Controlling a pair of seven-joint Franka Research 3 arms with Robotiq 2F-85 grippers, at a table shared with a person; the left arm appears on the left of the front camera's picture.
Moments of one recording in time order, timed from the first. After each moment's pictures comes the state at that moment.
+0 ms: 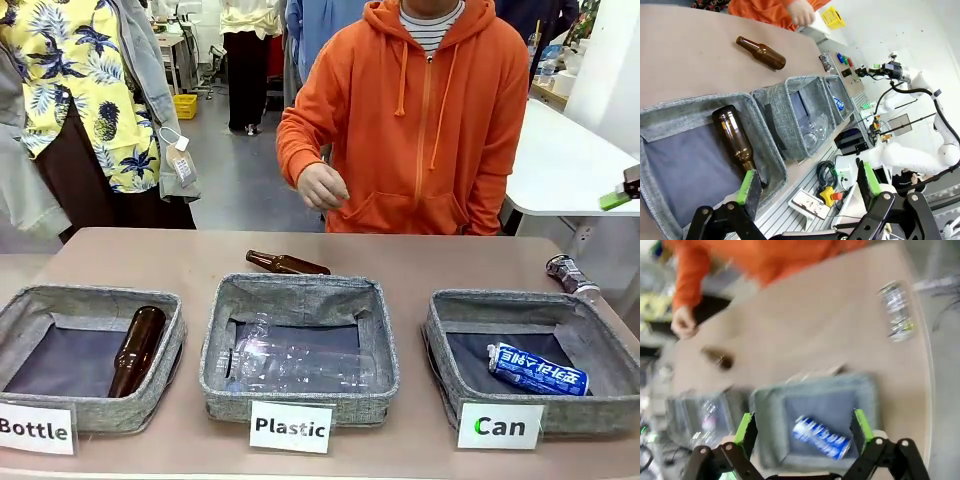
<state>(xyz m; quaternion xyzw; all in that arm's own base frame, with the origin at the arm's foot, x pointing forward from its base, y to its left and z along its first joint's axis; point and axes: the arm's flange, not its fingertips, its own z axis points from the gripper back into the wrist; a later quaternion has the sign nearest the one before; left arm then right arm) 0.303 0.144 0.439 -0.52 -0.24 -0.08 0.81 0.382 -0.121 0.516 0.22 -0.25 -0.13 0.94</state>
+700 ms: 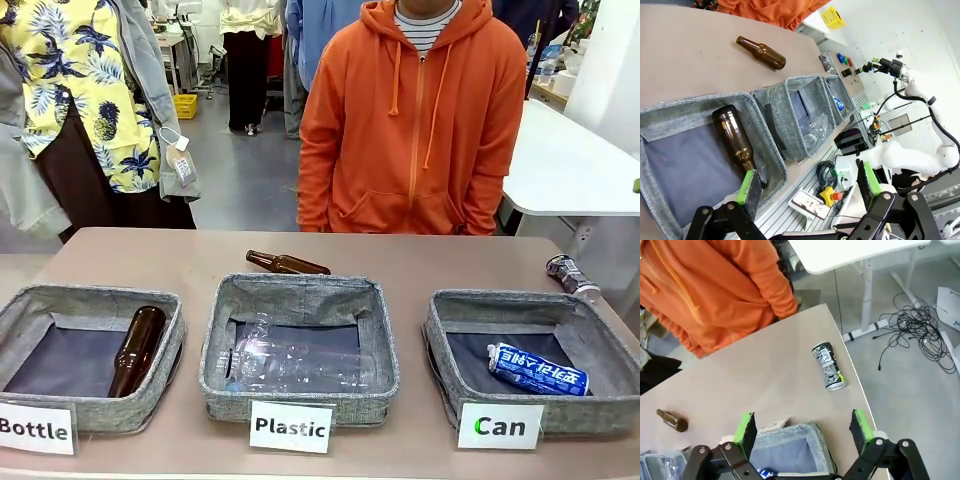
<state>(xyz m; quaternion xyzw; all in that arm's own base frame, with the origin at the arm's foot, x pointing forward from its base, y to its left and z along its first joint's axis) 0.303 0.144 0.439 -0.52 -0.24 -0.08 0.81 0.382 -0.127 0.524 0.09 -0.35 -0.19 0.91</state>
